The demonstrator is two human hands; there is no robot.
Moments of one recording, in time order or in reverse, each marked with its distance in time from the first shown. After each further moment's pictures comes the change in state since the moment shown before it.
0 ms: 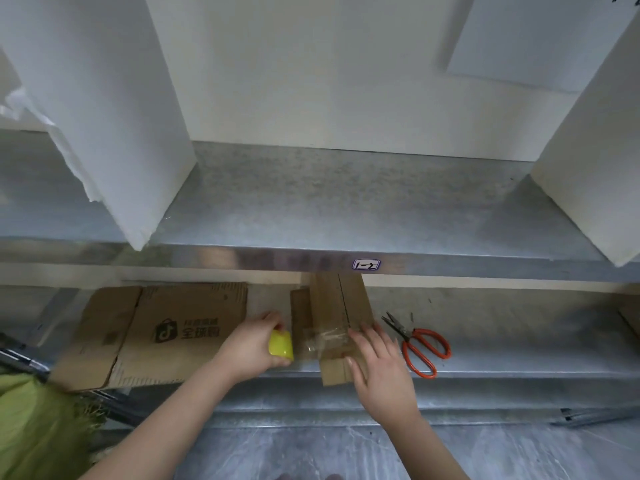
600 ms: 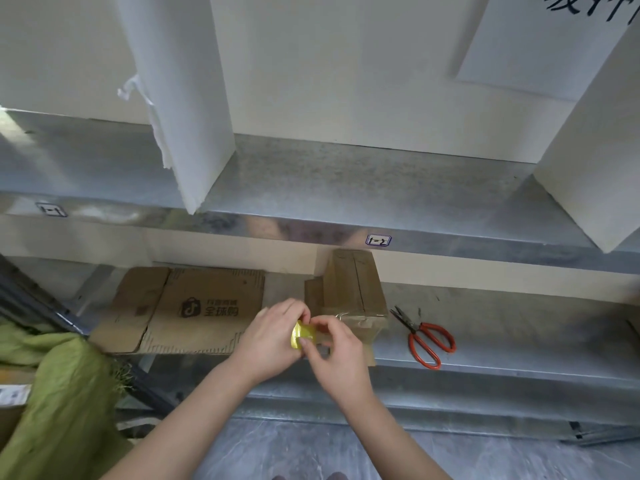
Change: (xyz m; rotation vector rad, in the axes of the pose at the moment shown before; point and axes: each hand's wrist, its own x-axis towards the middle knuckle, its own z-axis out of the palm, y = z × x) left_hand -0.056 0.054 -0.017 0.013 0.199 0.090; right_hand 0.000 -0.108 -0.032 0.601 -0.049 0.050
